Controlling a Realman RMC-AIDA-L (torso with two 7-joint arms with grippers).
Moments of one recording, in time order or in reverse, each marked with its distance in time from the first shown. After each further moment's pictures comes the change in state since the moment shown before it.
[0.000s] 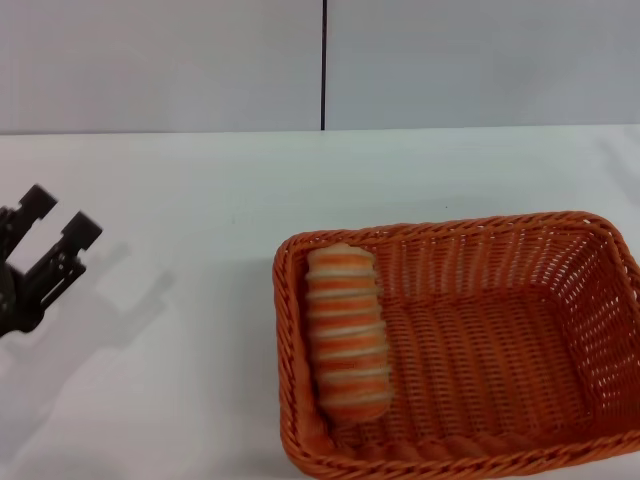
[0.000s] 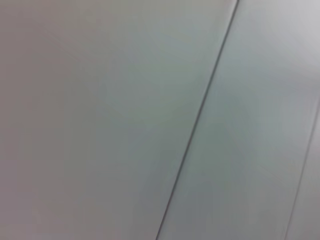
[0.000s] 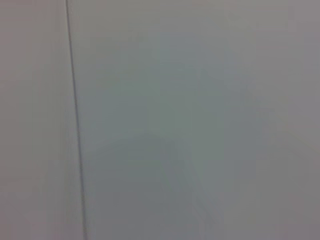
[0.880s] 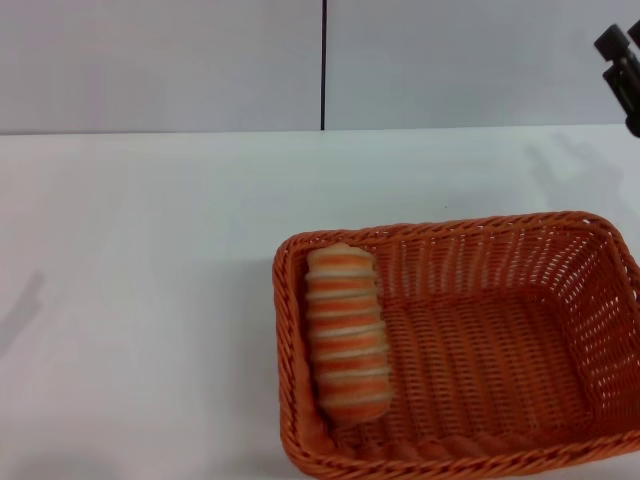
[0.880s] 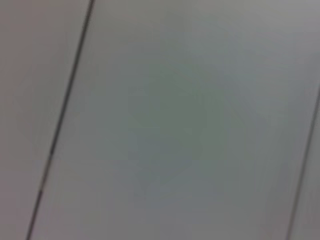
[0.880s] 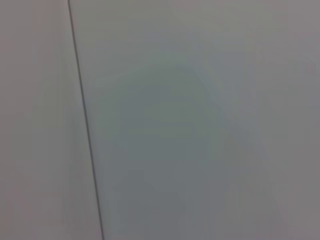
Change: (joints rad) left arm 0.102 0.046 -0.131 0.136 -0.002 -0.115 -0.037; right arm 0.103 0.034 -0.041 0.366 0.040 -0.085 -0.350
